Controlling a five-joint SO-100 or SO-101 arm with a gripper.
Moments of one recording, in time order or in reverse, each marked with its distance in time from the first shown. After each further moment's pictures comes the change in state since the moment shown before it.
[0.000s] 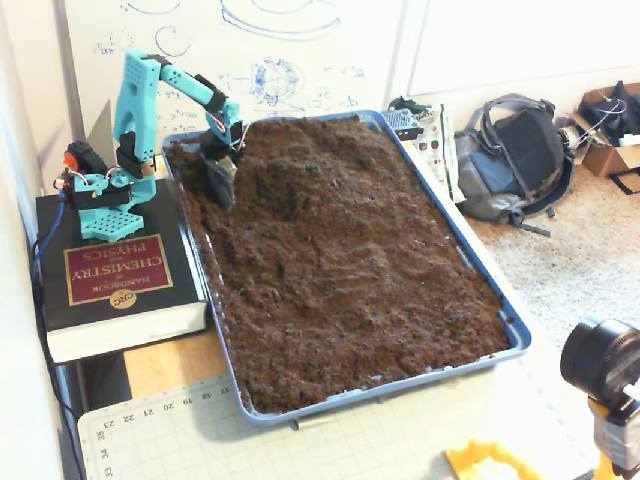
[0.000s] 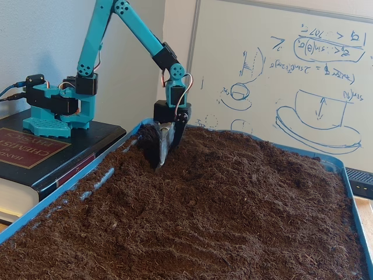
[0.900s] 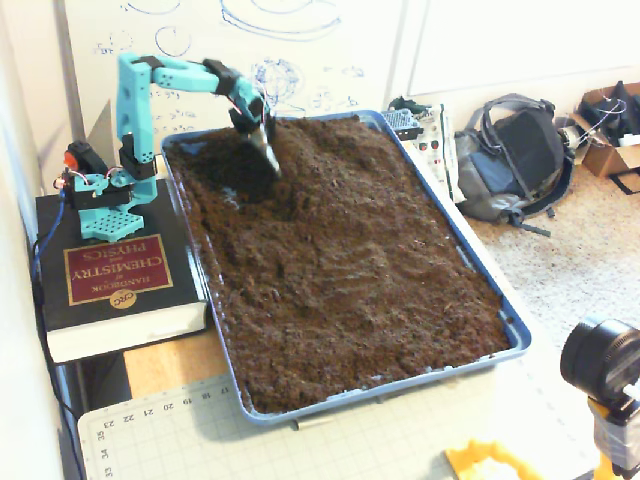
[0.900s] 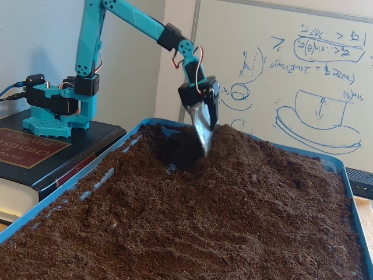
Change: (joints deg) arm 6.1 13.5 -8.0 -1.9 1.7
